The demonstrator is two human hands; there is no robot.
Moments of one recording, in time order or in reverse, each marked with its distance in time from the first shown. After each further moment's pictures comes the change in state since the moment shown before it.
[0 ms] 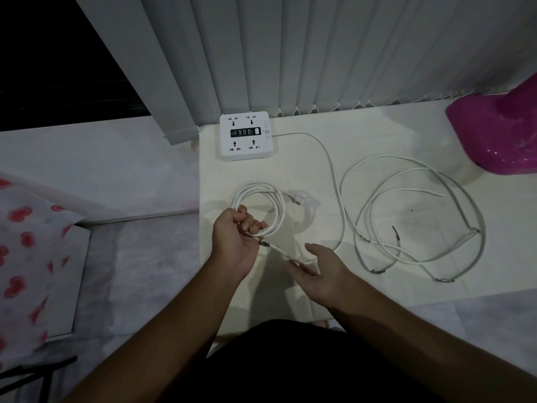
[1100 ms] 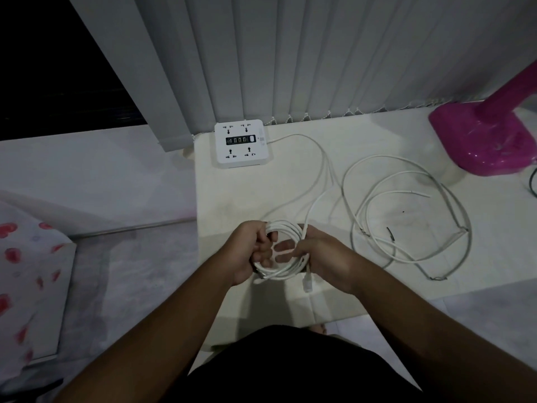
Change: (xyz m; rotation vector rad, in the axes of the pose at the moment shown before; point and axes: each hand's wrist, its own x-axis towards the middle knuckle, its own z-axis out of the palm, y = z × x) left_hand -0.014 0.015 0.003 0.749 -0.256 -0.306; right_hand -0.032 -0.019 0.014 -0.937 -0.499 -0.401
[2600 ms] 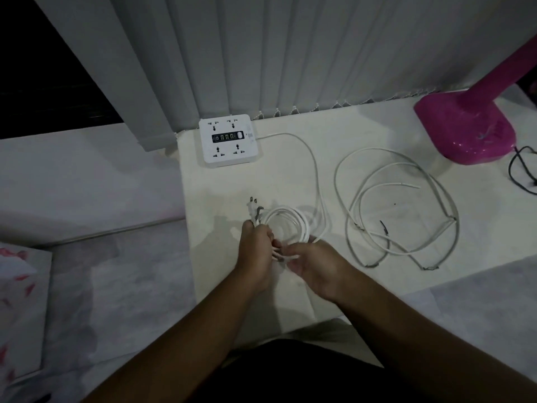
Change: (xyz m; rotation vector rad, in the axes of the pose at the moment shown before) left_hand 0.041 -0.024 0.022 -0.066 0.407 0.151; right_hand 0.024 0.024 0.013 0.368 0.365 0.139
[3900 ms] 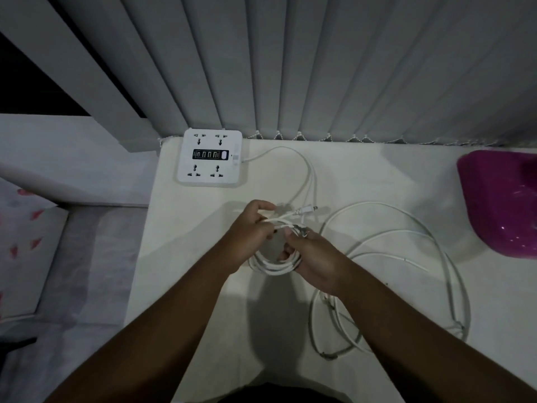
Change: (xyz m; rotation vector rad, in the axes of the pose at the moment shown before) left_hand 0.090 0.069 0.106 0.356 -0.124 0.139; right_hand 0.119 -0.143 -0.072 -0.231 -0.366 -0.048
